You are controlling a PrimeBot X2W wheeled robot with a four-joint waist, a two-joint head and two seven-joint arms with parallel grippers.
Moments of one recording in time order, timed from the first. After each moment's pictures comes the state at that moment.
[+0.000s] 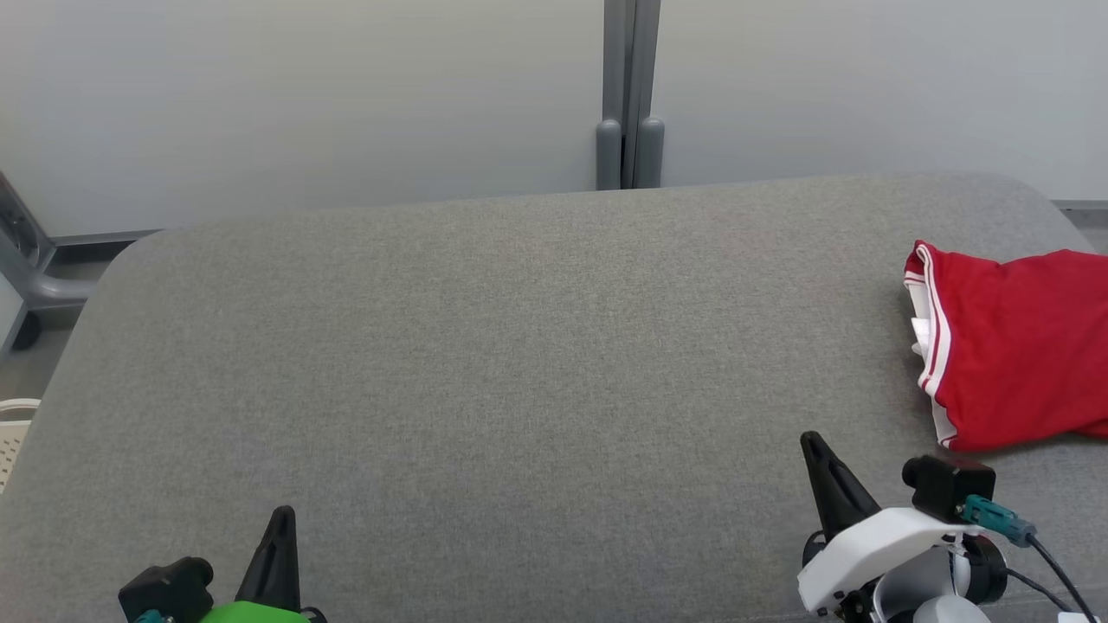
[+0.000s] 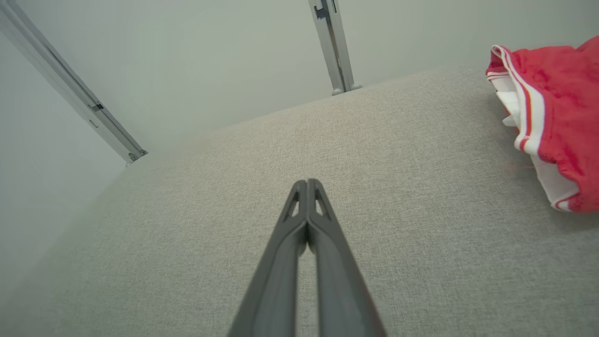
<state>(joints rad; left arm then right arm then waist) 0.09 0.29 -0.28 0.15 -0.70 0.13 -0.15 -0.01 -0.05 0.10 0.20 0.40 0.13 -0.05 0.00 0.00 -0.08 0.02</state>
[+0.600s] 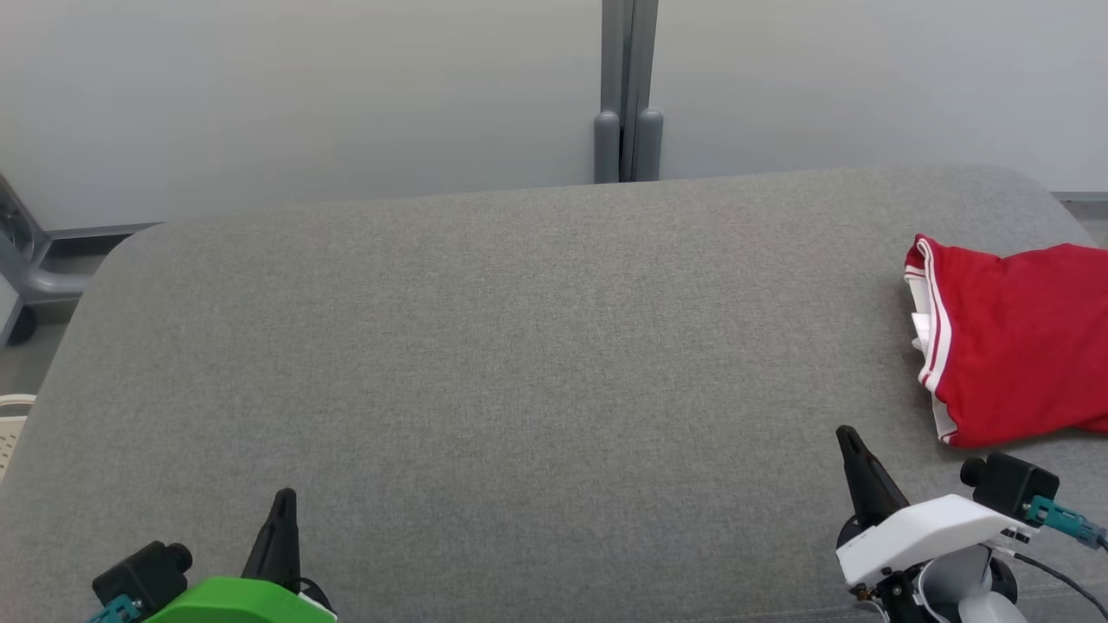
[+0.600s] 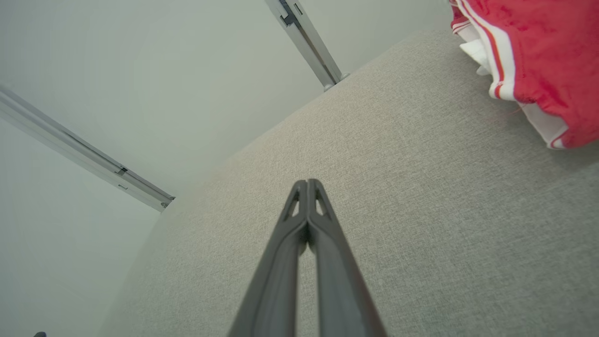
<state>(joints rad) 0.06 0.23 -0.23 0.17 -0.90 0.07 -0.11 -0.01 -0.05 0.04 0.20 0.68 0.13 -0.01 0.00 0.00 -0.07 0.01</state>
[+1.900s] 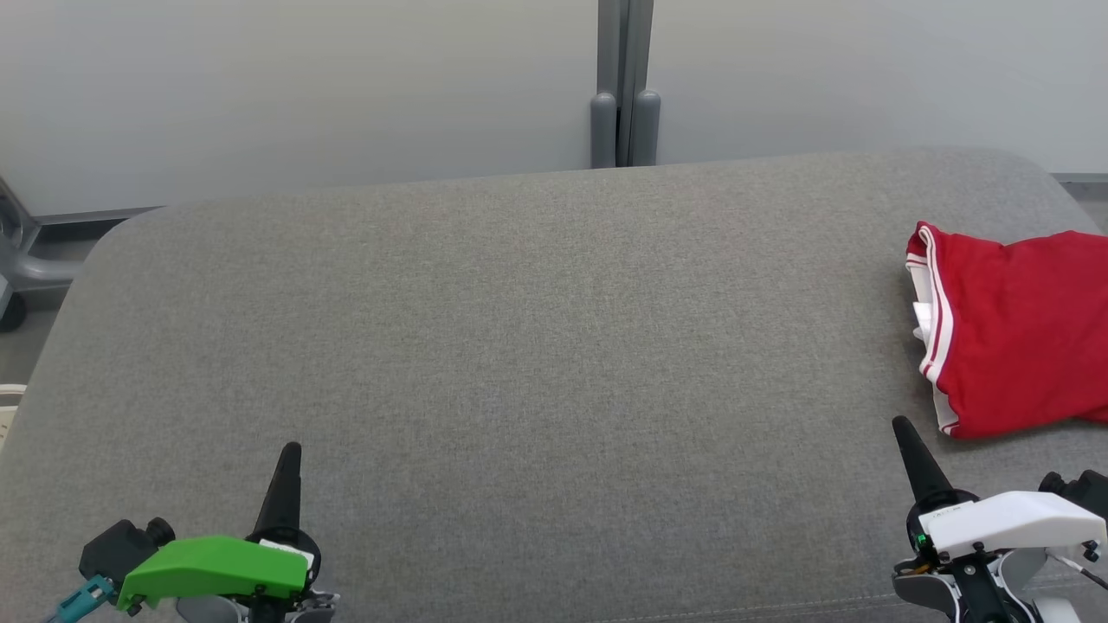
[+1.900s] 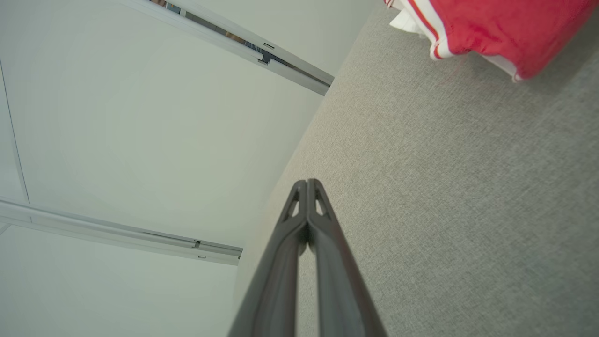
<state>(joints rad) -0.02 0.14 -0.13 0.21 -1.26 -0.03 -0.04 -0.01 -0.07 -0.08 0.18 1.16 0.13 0.07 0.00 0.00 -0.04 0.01</state>
